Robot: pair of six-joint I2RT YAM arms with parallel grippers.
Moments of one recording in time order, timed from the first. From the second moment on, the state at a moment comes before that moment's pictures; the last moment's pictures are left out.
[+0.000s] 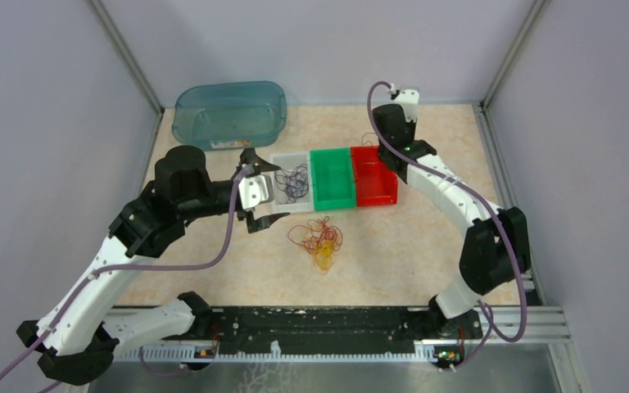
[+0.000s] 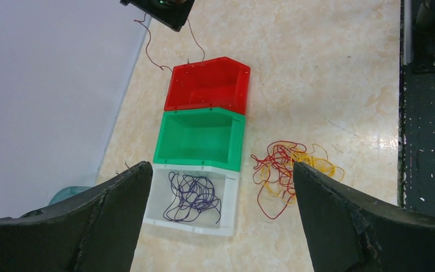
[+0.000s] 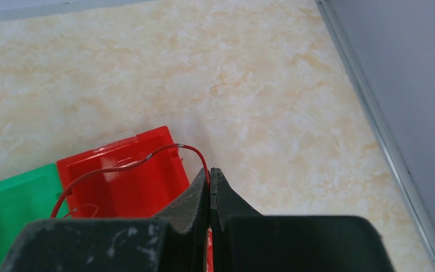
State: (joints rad) left arm -0.73 0.97 1.31 -0.64 0.45 0.60; right arm 0.44 1.55 1.31 -0.31 0.71 0.25
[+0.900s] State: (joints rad) left arm -0.73 0.96 1.30 -0.64 0.43 0.62; right arm 0.50 1.92 1.48 -0.50 0.80 0.34
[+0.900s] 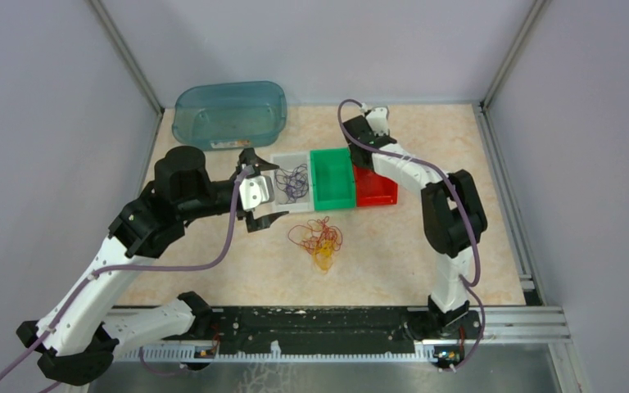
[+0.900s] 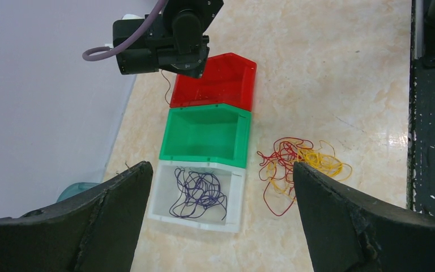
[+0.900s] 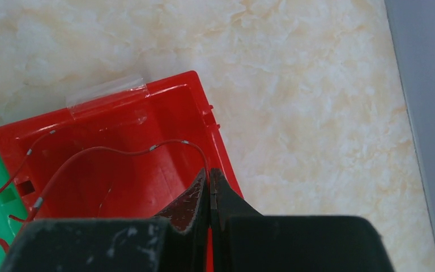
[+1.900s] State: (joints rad) left arm -0.73 0.97 1.30 -0.65 0.43 0.63; right arm 0.50 1.64 1.35 -0.56 0.38 0.51
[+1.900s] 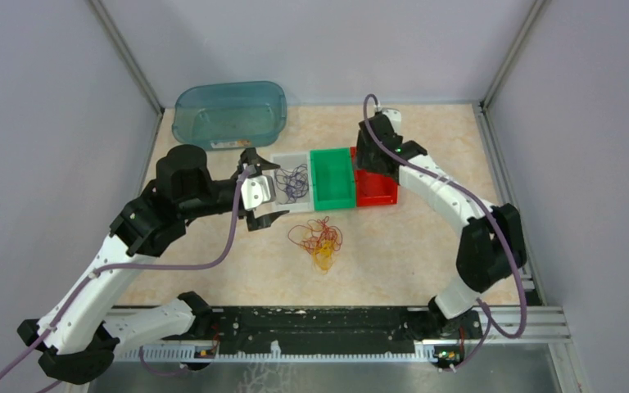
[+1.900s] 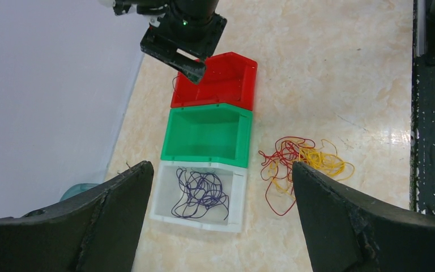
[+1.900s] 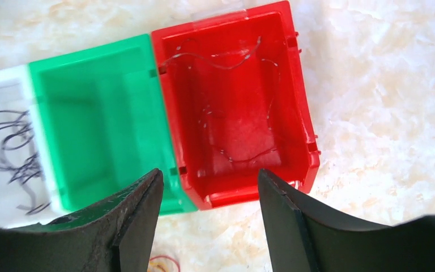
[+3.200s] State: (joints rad) left arm -0.73 0.96 1.31 -0.65 0.43 0.65; right arm 0.41 1.97 1.60 -0.50 0.38 0.49
